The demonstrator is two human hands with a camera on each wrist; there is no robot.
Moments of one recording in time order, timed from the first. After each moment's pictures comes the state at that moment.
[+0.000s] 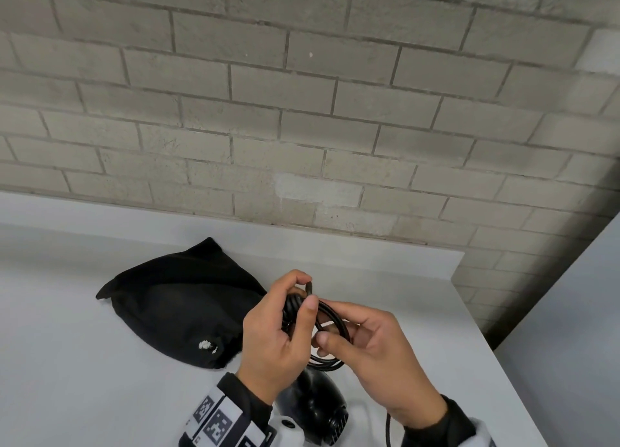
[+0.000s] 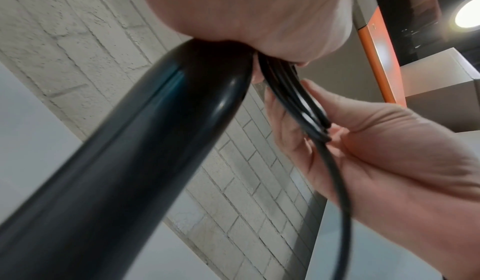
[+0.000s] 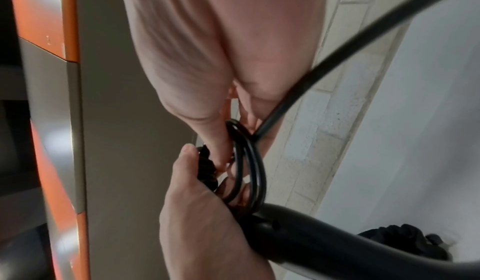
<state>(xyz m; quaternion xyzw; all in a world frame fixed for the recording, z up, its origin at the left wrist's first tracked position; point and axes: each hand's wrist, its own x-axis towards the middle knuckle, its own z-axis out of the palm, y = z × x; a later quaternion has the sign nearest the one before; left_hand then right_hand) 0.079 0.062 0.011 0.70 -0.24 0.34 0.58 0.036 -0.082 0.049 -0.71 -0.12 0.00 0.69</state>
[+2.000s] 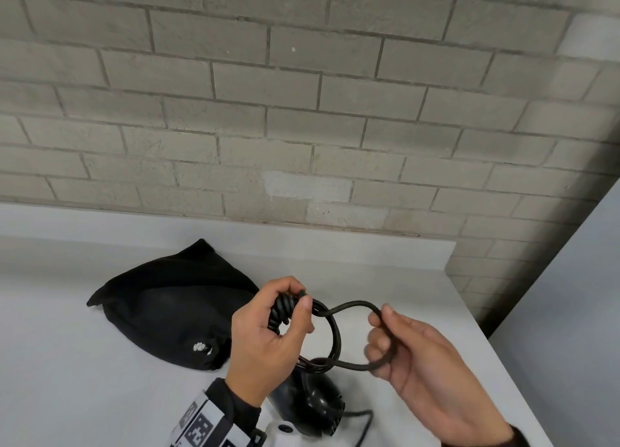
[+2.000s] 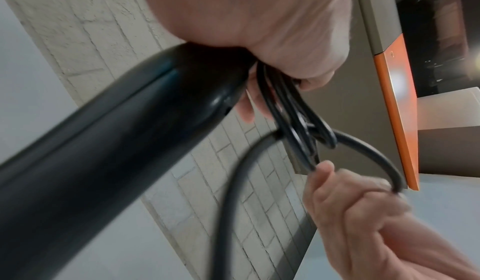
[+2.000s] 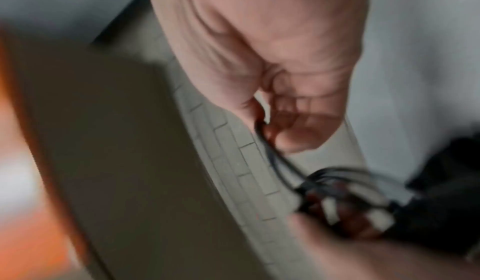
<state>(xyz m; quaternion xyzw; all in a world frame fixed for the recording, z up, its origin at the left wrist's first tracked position) 0.073 0.061 0.014 0.67 -0.24 0.28 0.64 0.009 -0.113 0.064 -0.49 0.12 0.04 0.86</state>
